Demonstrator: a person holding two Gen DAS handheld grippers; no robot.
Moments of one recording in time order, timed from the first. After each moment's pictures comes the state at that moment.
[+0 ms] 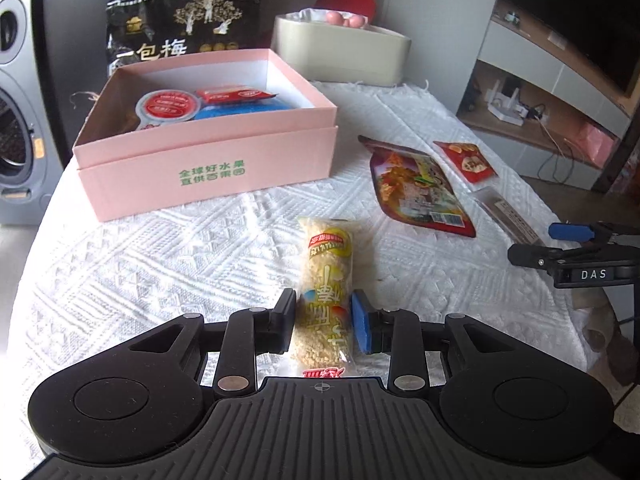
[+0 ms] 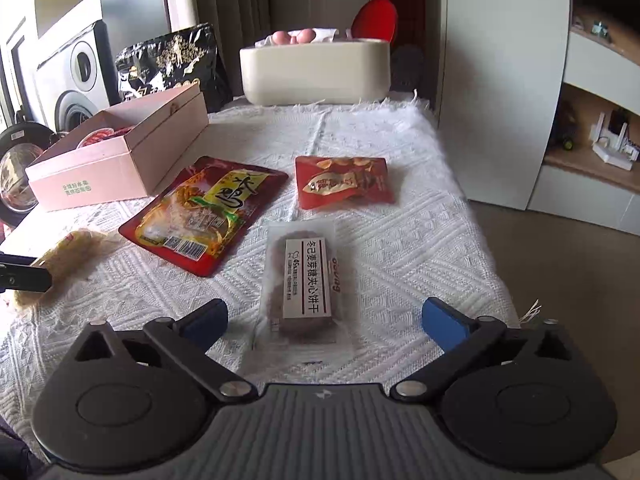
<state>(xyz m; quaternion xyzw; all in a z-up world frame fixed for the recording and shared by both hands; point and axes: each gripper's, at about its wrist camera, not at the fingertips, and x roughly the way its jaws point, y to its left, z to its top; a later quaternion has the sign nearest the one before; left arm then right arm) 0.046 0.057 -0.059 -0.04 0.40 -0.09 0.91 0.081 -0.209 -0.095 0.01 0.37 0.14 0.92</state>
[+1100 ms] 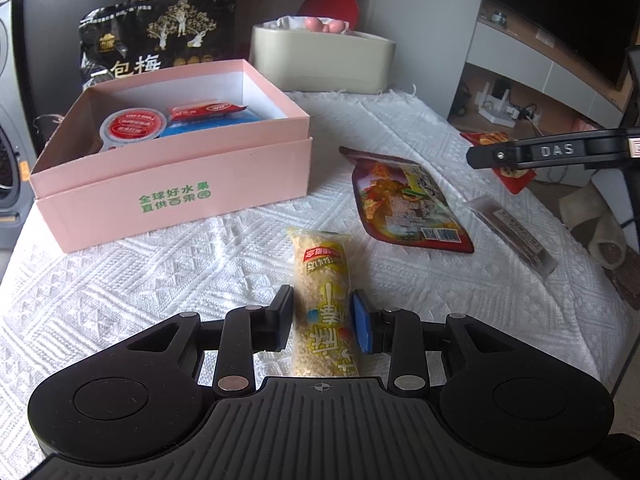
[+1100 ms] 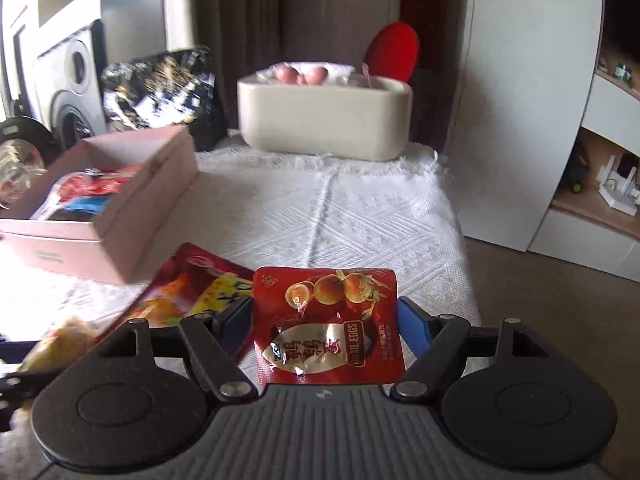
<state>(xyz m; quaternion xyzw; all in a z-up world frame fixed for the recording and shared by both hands) 0.064 0.040 -0.069 -0.02 0.38 -0.10 0.92 0.142 -0.179 -0.042 -0.02 0.34 0.16 0.93</state>
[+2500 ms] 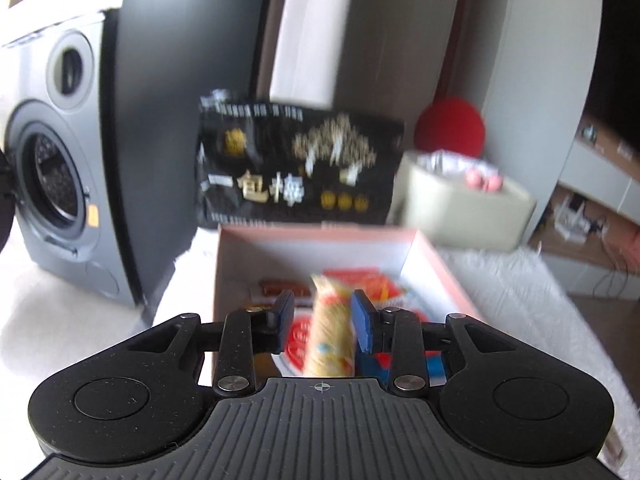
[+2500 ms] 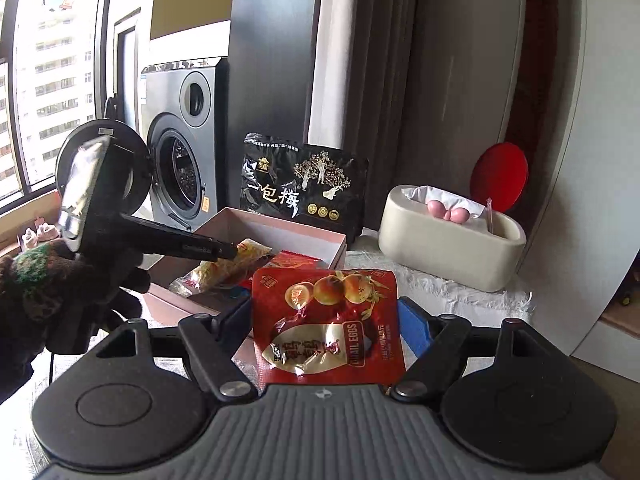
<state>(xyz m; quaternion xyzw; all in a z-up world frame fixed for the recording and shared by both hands) 0.168 0.166 0.000 -0.09 0.27 0.01 0.96 0.119 -0.068 0.059 -0.08 0.26 0.25 0.93</state>
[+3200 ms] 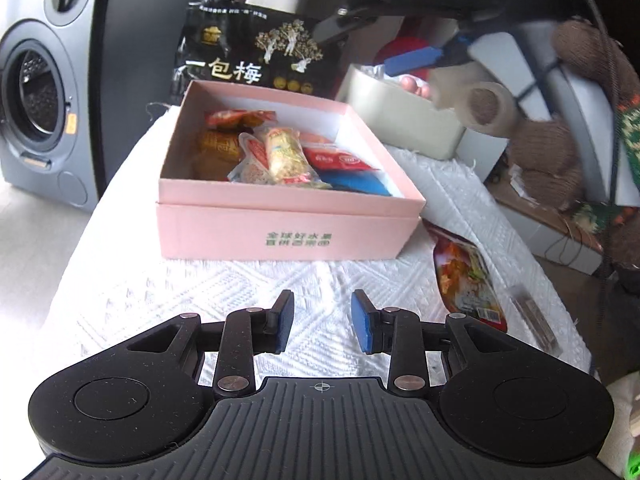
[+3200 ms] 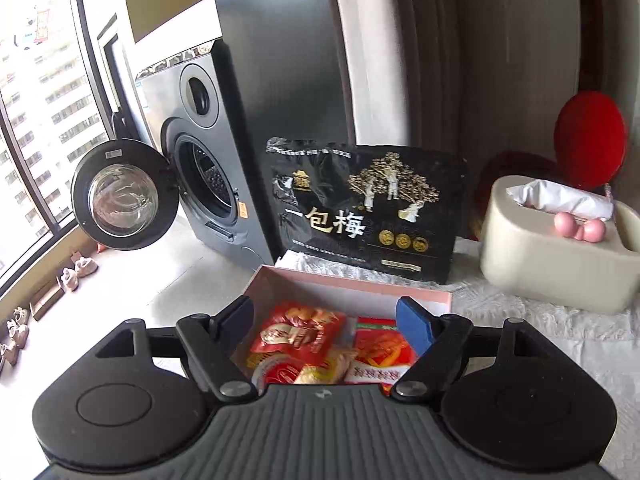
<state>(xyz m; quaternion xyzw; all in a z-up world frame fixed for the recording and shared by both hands) 0.080 0.120 -0.043 -0.14 0.36 -0.05 0.92 0.247 0.024 0.053 -0.01 0.34 0.30 0.89</state>
